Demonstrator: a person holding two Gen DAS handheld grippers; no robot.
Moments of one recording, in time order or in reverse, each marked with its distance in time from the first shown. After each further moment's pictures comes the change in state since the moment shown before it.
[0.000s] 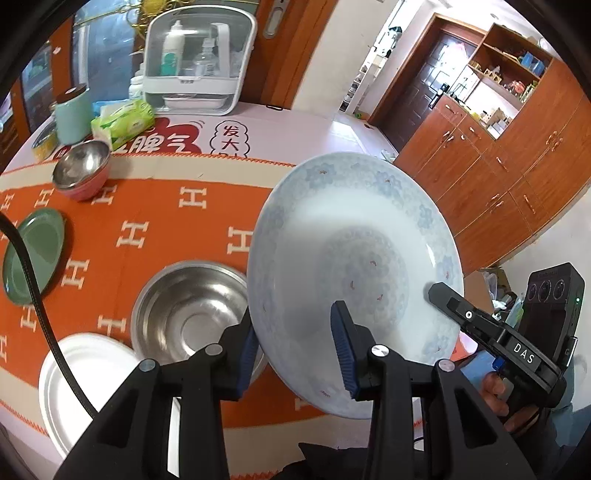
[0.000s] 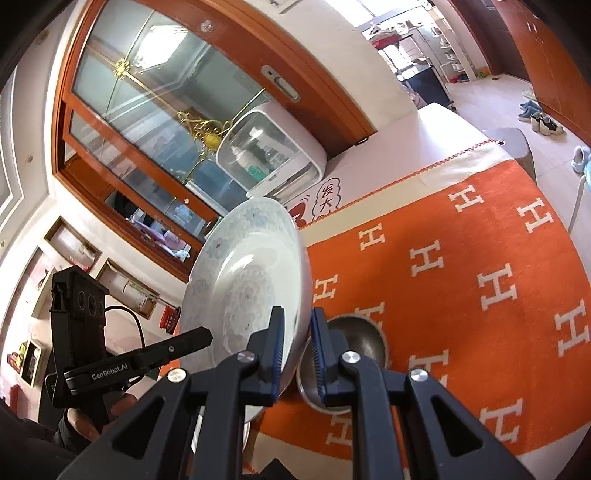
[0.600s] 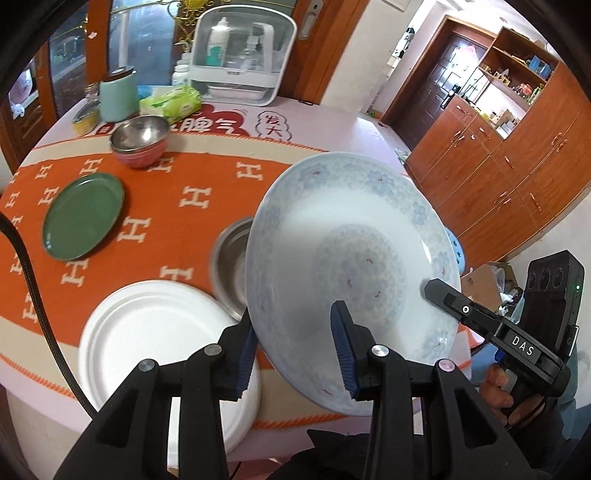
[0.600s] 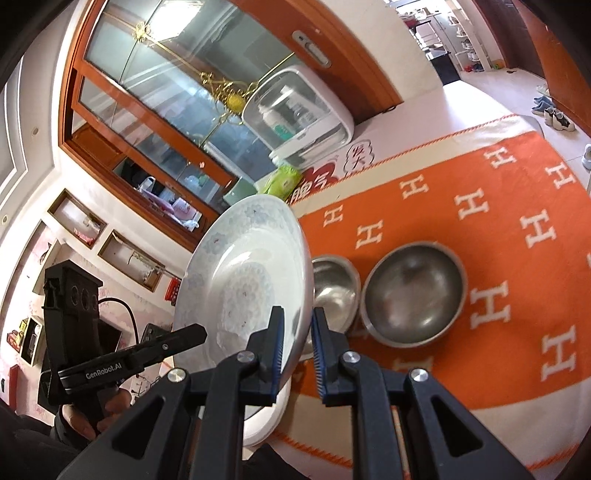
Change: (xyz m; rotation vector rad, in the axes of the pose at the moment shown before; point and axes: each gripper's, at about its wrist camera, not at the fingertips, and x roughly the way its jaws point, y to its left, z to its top) left arm -0.064 0.070 -0.054 -0.017 0.014 0.046; right arm 0.020 0.070 -0.066 -0.022 0.090 0.015
